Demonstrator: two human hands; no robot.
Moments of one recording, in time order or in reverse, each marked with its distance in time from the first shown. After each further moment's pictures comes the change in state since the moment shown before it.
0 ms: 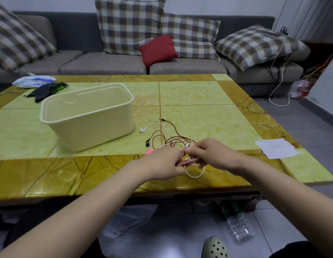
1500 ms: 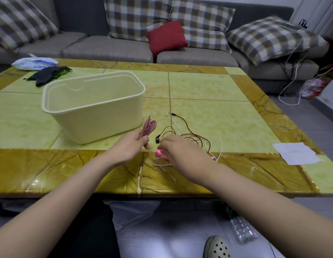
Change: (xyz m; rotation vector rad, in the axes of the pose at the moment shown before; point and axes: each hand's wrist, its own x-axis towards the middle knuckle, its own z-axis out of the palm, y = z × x) left_hand -0.010 -0.116 0.000 -0.574 0.347 -0.281; right_hand 0.050 -0.028 0.073 -0.695 0.099 -0.475
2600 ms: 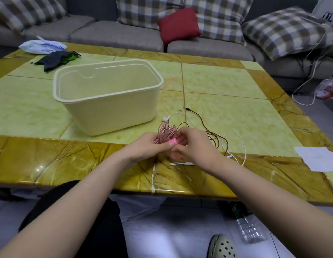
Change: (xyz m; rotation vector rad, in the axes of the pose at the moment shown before) left_hand 0.005 -0.017 0.008 -0.306 -0.210 -0.102; right_hand 0.035 0.006 0.020 0.452 0.041 0.328
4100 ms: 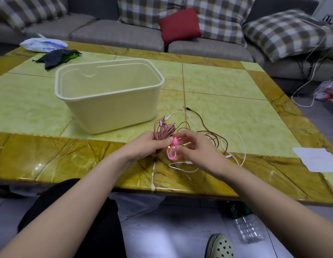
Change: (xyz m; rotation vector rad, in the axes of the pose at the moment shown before) left_hand -0.004 -0.002 -0.001 -0.149 0.010 -0.033; right_hand -0.019 0.003 -0.003 0.358 -0.070 0.116
